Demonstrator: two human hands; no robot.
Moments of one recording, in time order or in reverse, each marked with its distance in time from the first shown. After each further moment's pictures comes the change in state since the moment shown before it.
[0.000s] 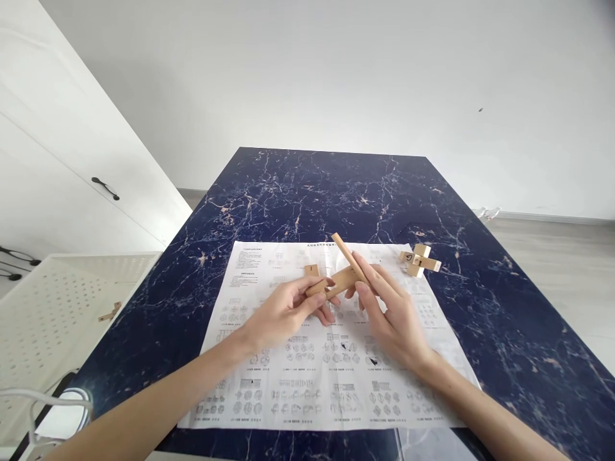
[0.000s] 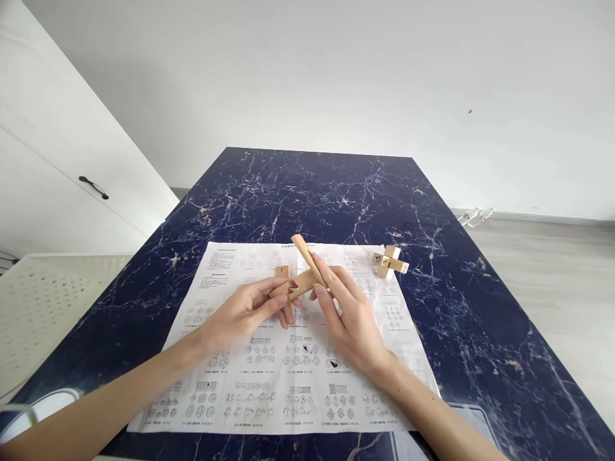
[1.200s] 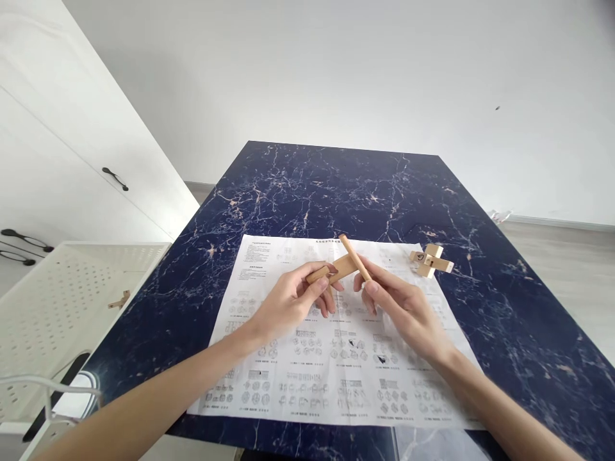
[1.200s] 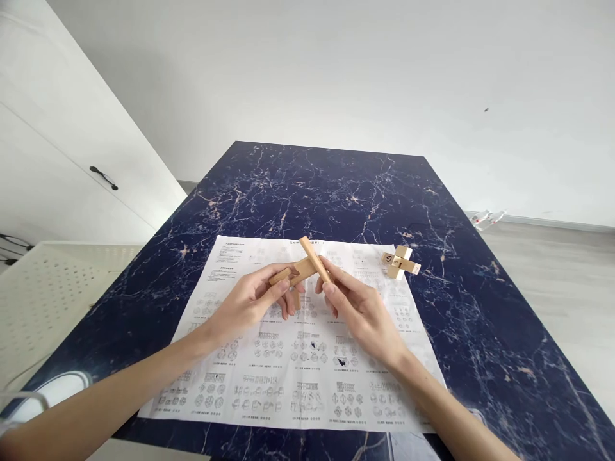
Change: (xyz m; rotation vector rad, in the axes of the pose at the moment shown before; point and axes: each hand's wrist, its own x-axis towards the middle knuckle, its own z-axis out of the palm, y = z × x) left_hand -0.002 -0.001 -0.001 0.010 0.081 0.145; right_hand 0.004 0.002 -0.014 0.318 -0.182 0.257
